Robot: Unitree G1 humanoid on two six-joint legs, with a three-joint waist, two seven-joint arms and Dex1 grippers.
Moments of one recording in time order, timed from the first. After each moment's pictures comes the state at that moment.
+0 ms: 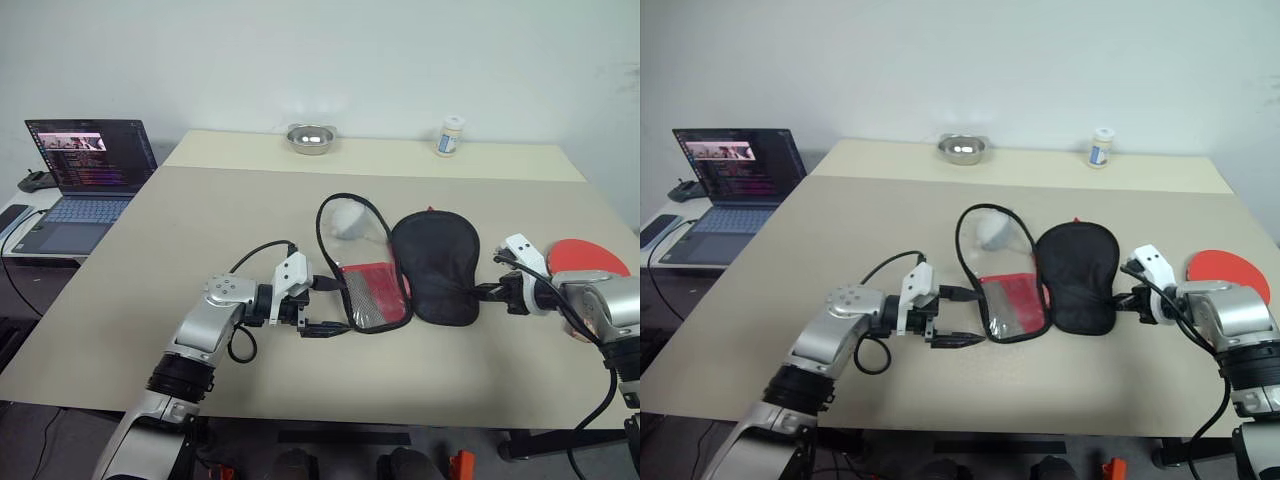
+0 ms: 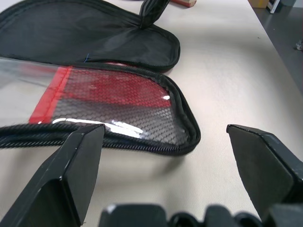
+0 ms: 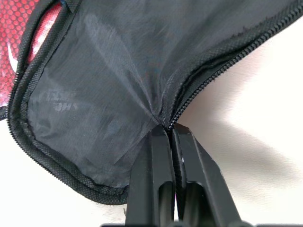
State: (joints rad) left arm -0.55 0.48 -0.19 0.21 -0.22 0.19 -1.27; right arm -0.59 -0.82 0.09 0.23 0.37 0.95 0.83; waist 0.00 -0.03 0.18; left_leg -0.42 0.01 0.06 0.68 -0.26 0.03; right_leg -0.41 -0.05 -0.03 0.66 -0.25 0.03
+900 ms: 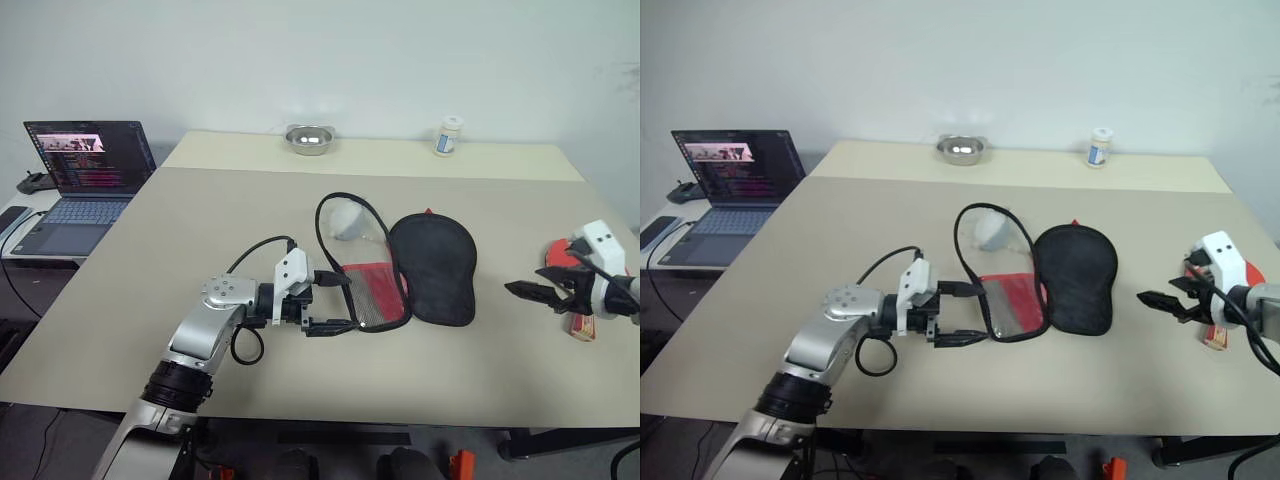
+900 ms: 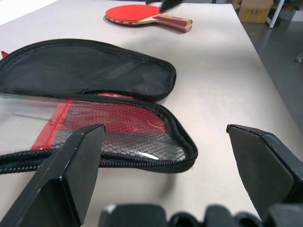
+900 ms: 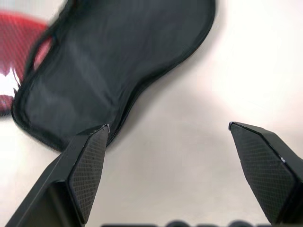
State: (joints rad) left arm -0.51 0.49 -0.18 0.07 -0.30 0.24 -1.21; right arm -0.34 -0.96 -0.30 -0.07 0.47 1.03 0.82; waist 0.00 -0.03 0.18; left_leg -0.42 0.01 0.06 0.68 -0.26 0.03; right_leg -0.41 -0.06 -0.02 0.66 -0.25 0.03
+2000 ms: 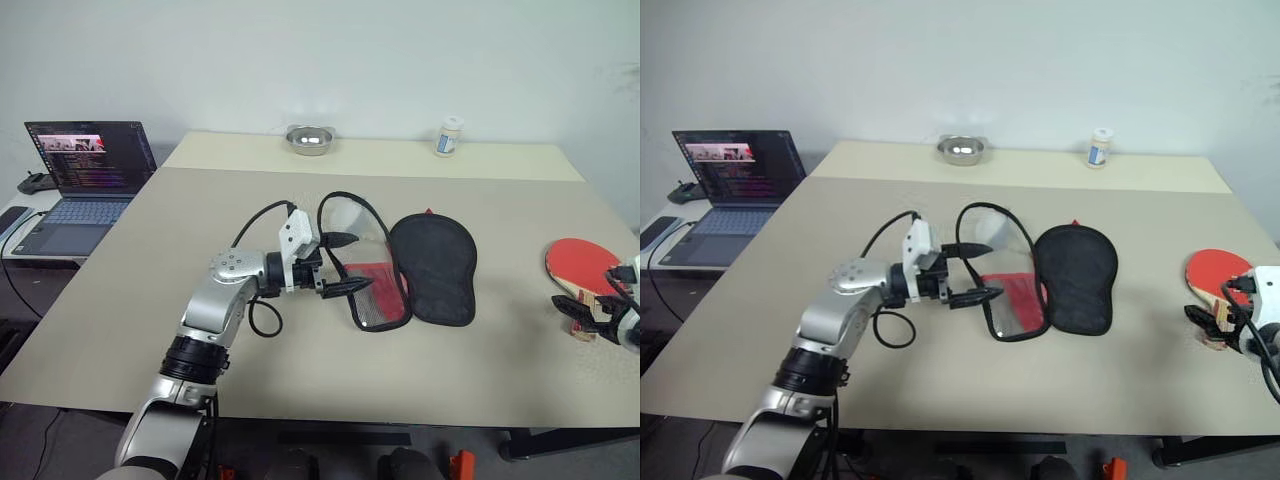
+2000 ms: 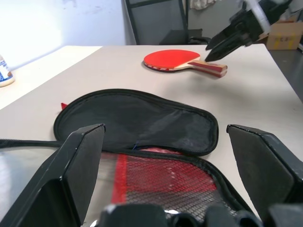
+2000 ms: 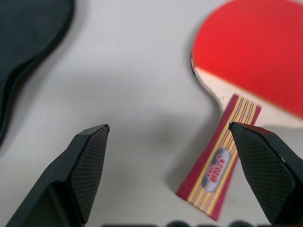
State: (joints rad) left arm -0.64 0.41 -0.13 0.13 -0.31 0.23 -1.10; right arm -0.18 -0.76 -0.55 -0.09 0.45 1.06 0.41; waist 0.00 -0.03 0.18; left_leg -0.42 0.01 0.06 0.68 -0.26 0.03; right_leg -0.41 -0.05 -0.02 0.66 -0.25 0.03
